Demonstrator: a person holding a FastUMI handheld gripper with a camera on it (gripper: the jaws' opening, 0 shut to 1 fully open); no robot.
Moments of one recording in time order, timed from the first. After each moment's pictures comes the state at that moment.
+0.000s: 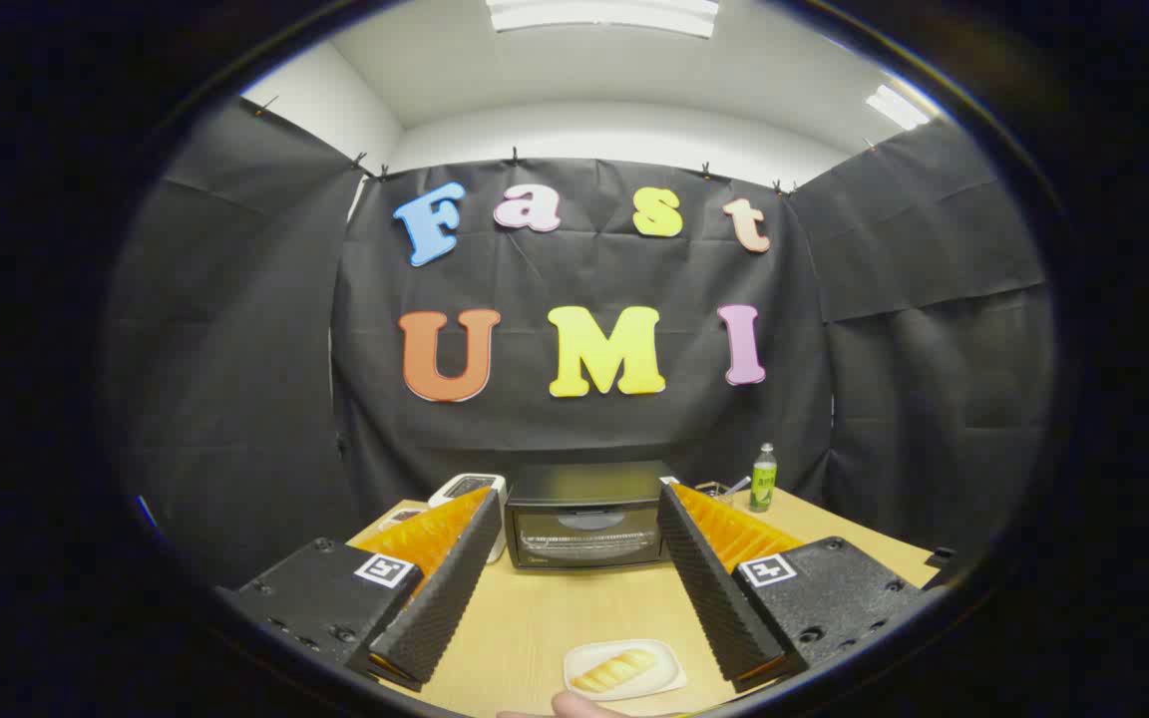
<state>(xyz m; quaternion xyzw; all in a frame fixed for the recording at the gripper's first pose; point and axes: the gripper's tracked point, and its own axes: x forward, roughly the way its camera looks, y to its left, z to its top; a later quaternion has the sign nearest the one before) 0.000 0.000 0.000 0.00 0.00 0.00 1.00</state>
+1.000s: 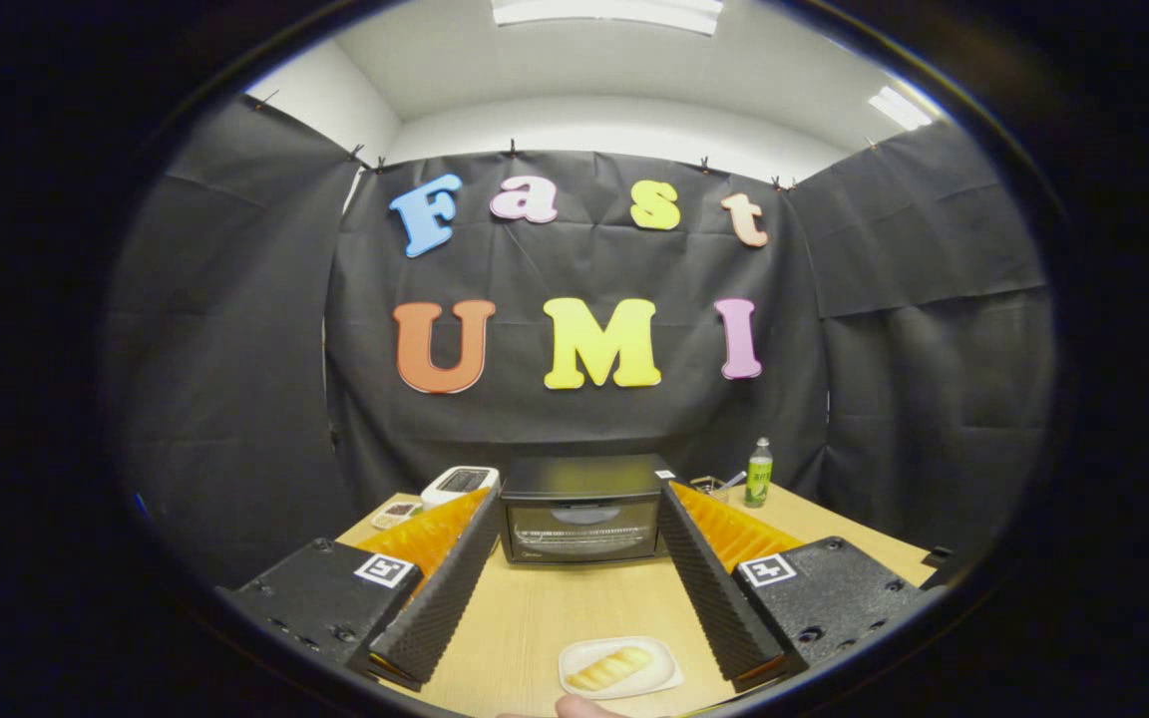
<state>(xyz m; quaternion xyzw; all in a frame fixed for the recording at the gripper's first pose) 0.005 0.001 -0.006 0.00 0.01 0.00 1.00</state>
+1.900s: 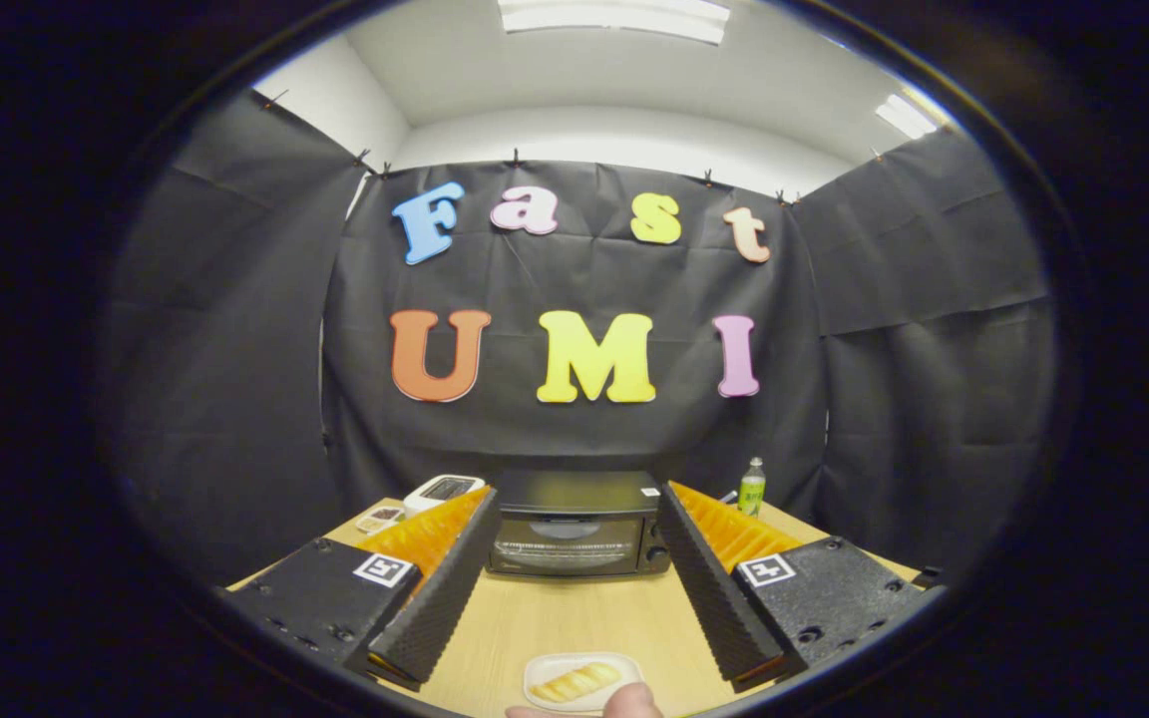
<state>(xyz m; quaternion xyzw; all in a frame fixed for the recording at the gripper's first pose) 0.027 -0.031 0.002 -0.01 -0.01 0.02 1.00</state>
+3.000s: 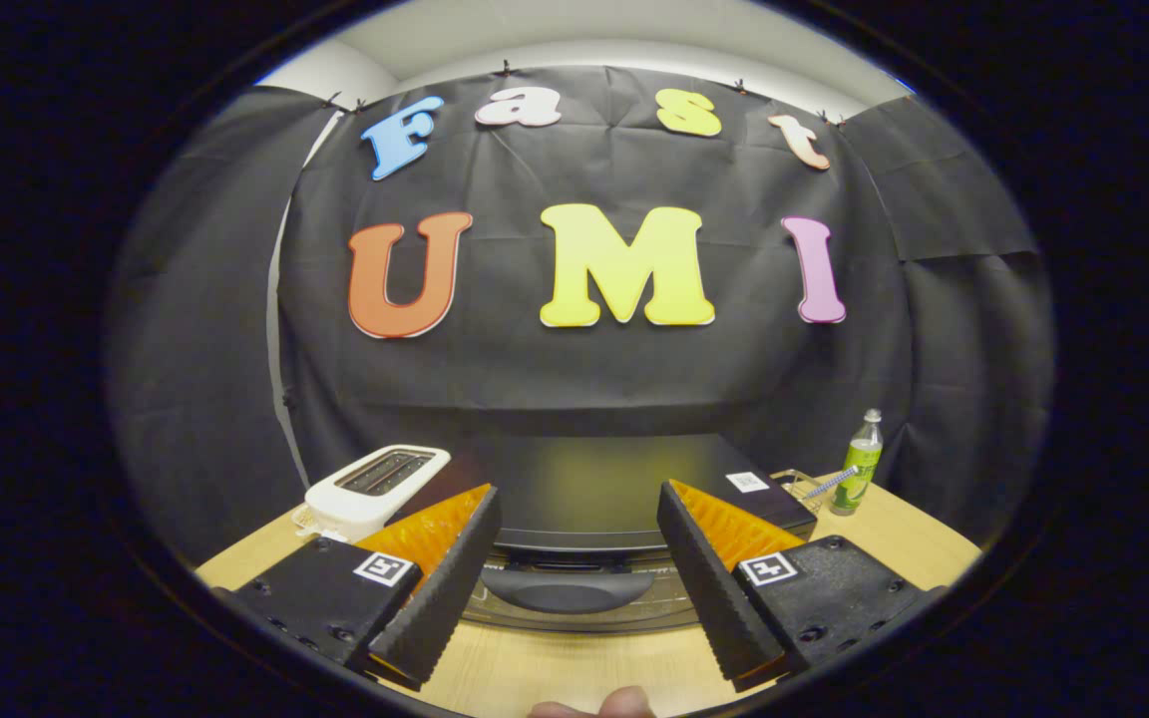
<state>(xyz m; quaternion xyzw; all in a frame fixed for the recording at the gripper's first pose) 0.328 -0.020 -0.113 -0.01 0.07 0.04 1.00</state>
